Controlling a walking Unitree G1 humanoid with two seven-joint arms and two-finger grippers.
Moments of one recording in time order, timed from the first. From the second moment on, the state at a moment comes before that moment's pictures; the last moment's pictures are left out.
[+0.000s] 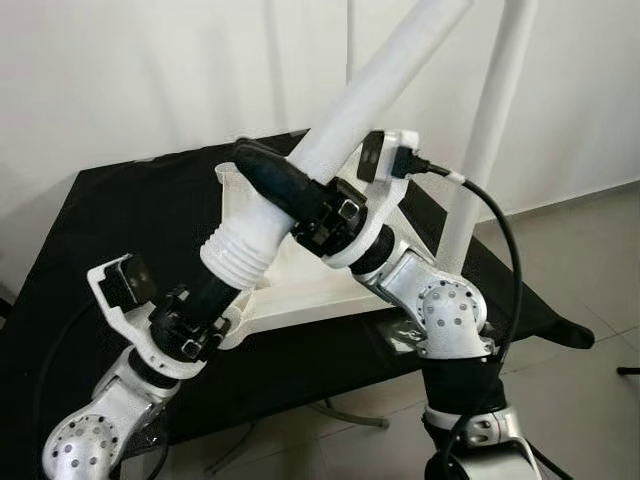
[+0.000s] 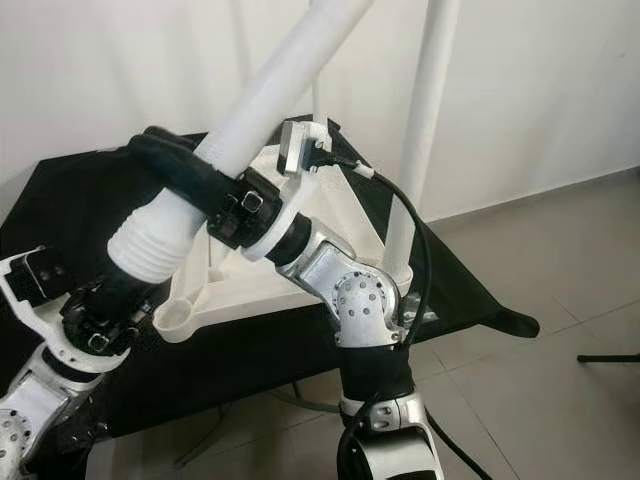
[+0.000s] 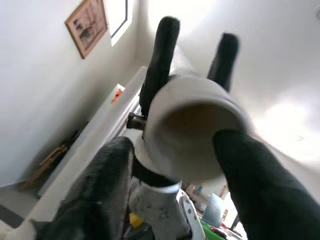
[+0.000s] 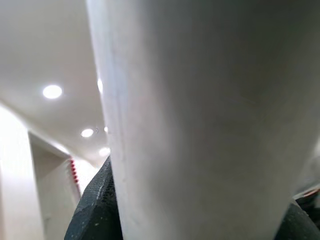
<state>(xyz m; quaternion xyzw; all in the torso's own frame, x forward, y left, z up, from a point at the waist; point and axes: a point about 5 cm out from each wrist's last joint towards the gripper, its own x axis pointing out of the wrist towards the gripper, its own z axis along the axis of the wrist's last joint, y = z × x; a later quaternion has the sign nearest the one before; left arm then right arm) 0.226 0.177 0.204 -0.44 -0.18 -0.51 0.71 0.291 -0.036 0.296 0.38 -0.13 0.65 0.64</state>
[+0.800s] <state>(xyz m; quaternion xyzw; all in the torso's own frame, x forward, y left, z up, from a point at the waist) 0.236 0.259 0.185 -0.39 -0.19 -0.32 0.84 0.325 -0.056 0.287 0.31 -0.15 0.53 0.78</state>
